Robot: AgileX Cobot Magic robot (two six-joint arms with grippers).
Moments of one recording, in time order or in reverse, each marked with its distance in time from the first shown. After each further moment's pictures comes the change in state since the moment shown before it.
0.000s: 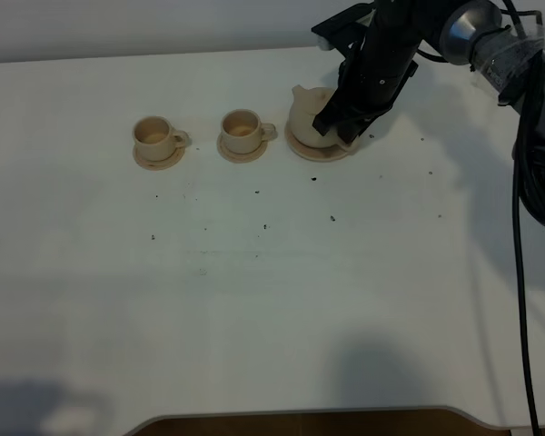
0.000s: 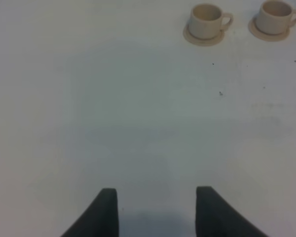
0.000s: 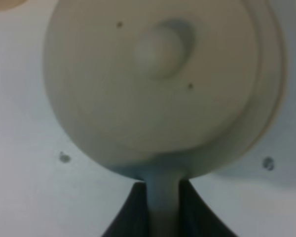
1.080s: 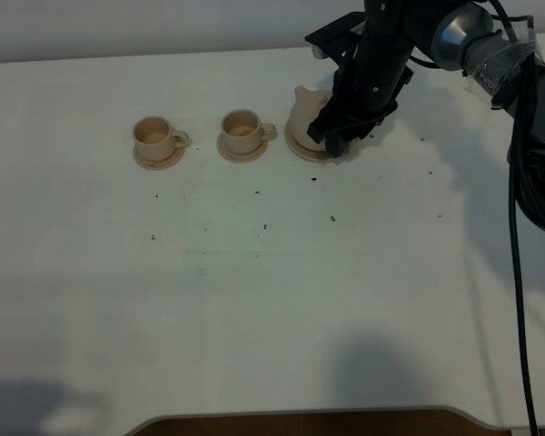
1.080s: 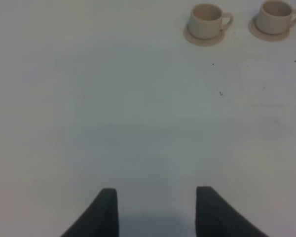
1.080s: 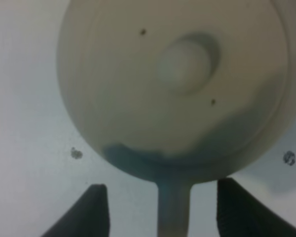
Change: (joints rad) left arm 0.000 0.000 0.000 0.000 0.000 0.000; right arm 0.016 -0.007 0.022 -0.016 -0.004 0.015
